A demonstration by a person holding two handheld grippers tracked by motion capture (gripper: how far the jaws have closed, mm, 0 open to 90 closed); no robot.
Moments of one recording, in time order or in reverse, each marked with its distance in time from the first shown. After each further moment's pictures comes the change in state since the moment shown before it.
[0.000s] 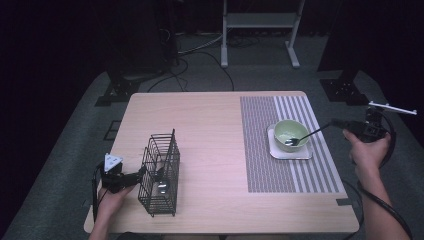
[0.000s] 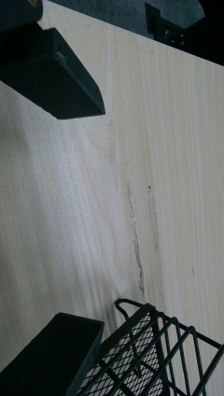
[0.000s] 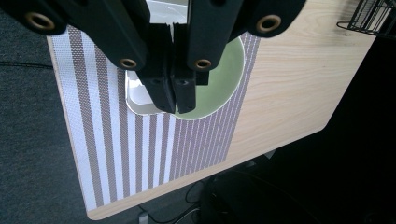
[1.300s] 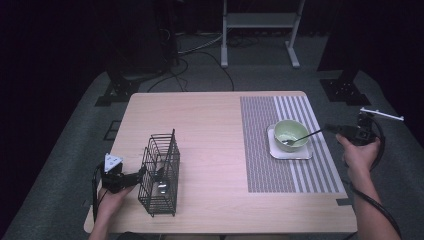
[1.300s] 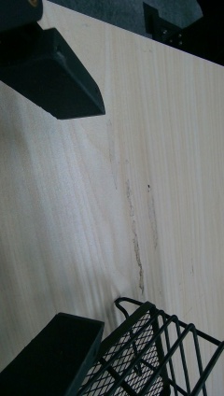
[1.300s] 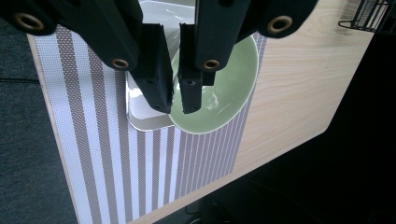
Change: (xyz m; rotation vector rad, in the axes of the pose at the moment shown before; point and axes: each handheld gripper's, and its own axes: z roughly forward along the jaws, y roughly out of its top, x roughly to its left) left arm -0.001 0.000 -0.001 0.000 -0.002 0.007; right arm -0.019 -0.014 0.026 0.034 0.018 0.060
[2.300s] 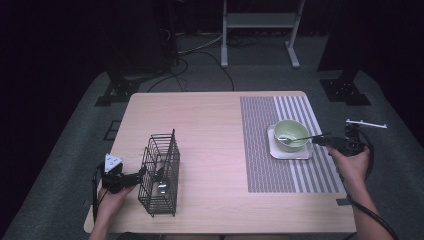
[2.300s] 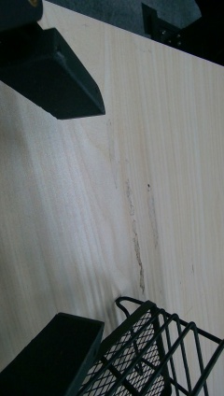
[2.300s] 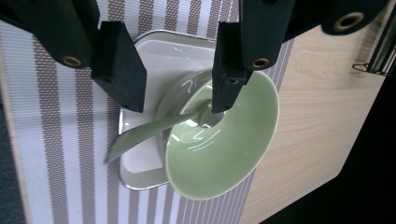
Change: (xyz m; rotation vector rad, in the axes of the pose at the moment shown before) left arm 0.000 0.000 0.000 -0.005 -0.001 0.006; right arm -0.009 -0.031 0.022 0.139 0.006 -0.041
